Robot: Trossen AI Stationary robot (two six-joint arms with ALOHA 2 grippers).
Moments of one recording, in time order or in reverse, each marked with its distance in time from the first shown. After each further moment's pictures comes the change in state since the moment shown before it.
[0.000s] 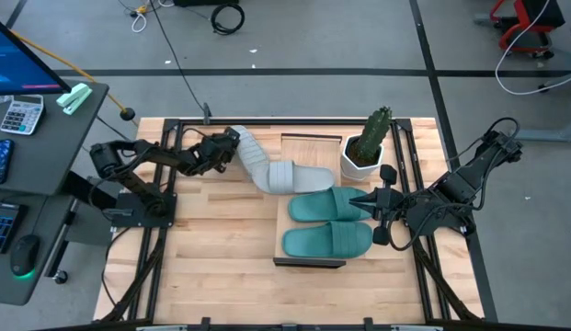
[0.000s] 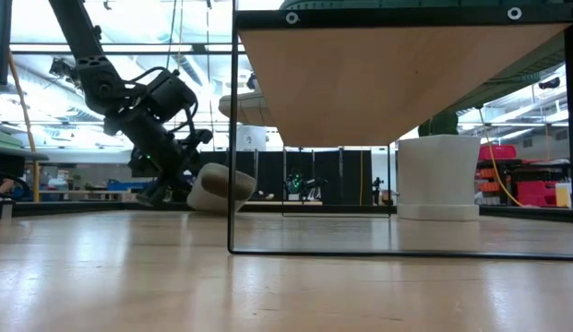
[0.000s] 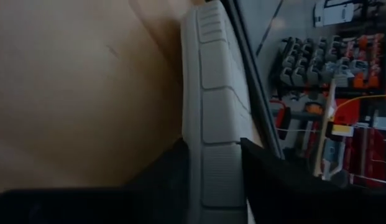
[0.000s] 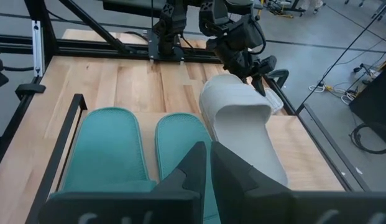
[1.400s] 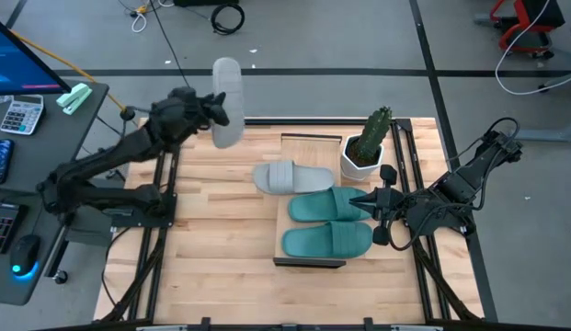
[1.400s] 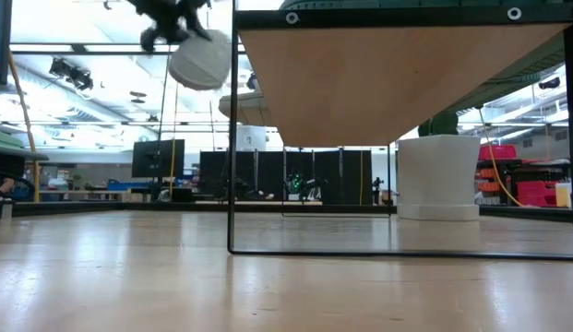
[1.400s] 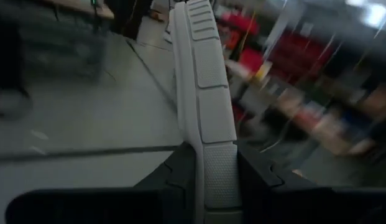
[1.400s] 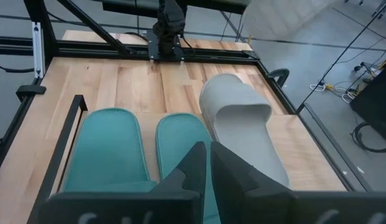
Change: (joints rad) left arm -0.079 -0.594 0.471 -0.523 -0.112 1.257; right arm 0.000 0.000 0.000 0.000 0.000 0.007
